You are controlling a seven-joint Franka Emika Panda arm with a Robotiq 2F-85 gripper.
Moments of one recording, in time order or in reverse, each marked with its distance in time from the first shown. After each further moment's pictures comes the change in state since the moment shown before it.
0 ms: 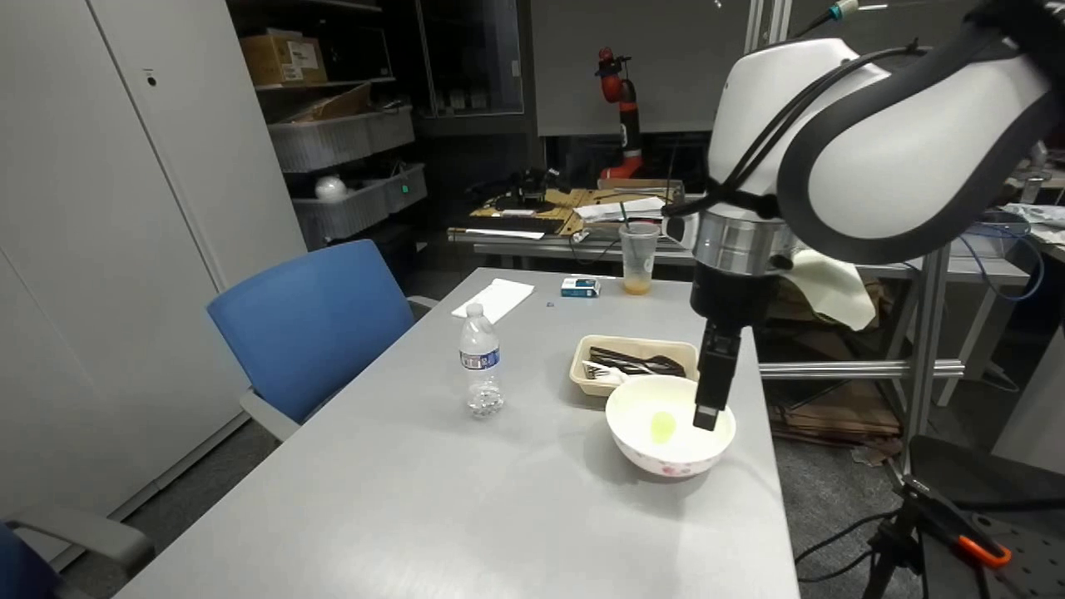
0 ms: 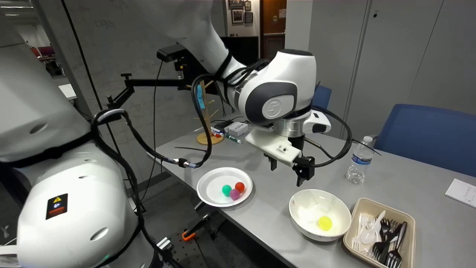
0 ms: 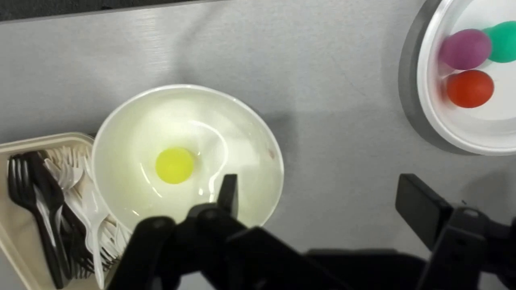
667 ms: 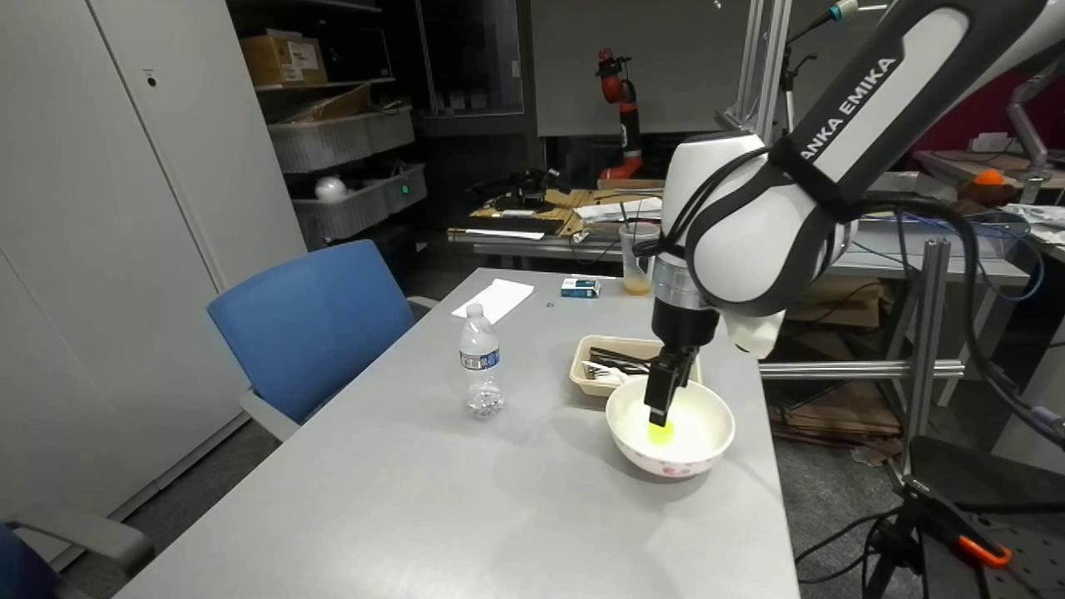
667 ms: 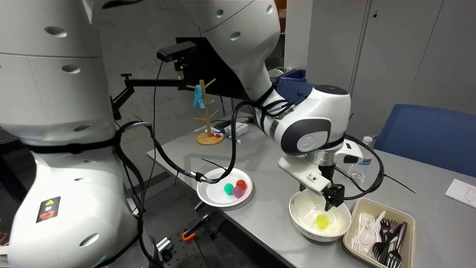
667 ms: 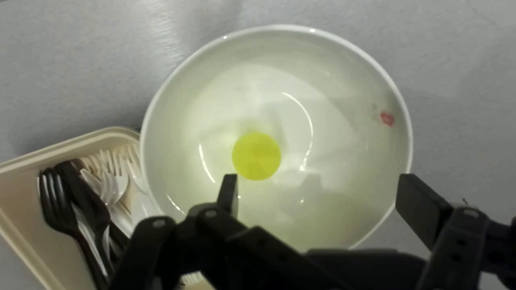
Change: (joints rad) arm -0.075 0.340 -0.026 0.185 0.005 0.160 0.041
